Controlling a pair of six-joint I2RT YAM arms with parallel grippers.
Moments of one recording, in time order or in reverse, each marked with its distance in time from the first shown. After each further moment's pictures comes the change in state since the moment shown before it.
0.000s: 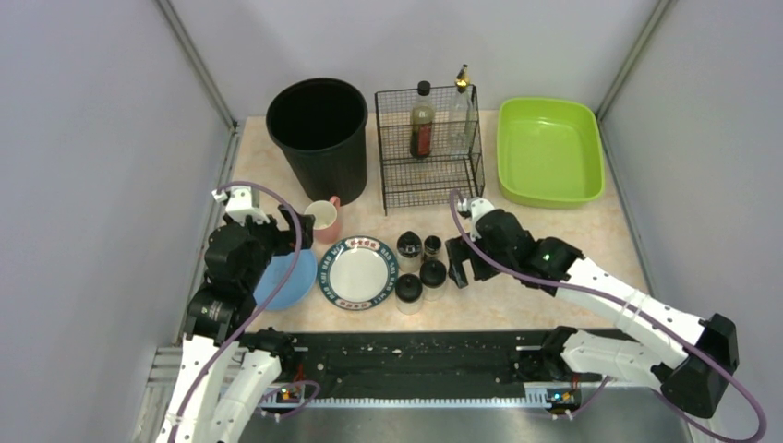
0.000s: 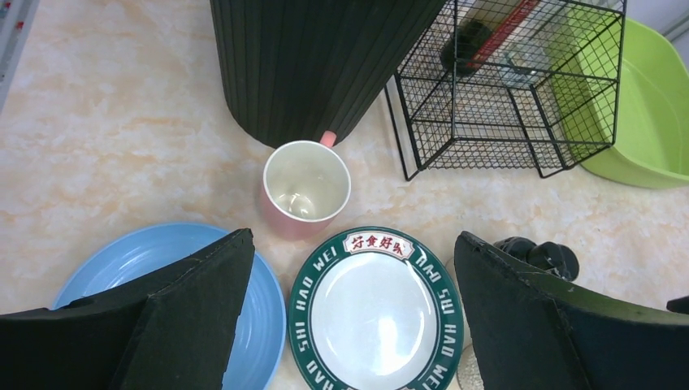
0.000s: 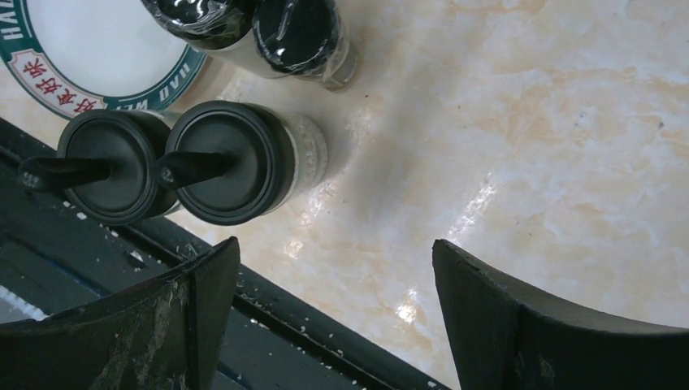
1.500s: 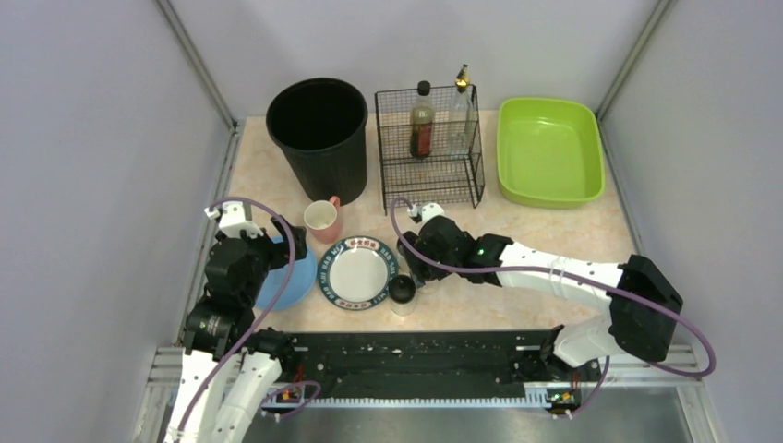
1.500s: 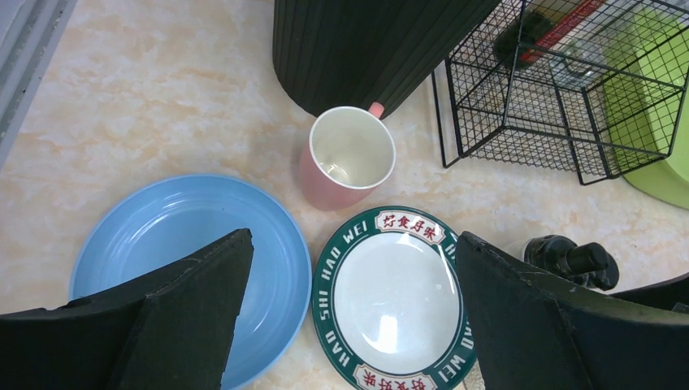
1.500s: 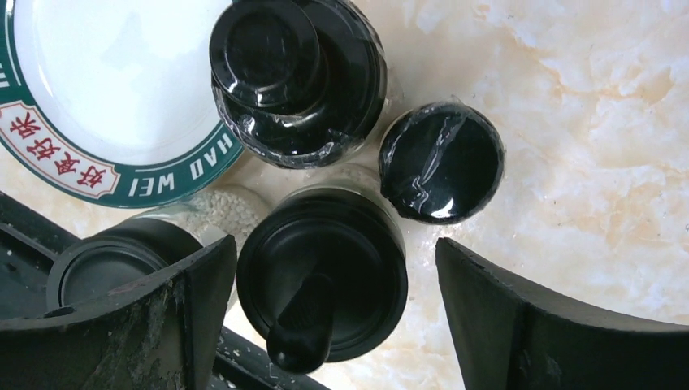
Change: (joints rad) left arm 0.000 -0.094 -0.048 -0.108 -0.117 -0.063; right arm 0.186 0.372 0.074 0.249 0.131 0.078
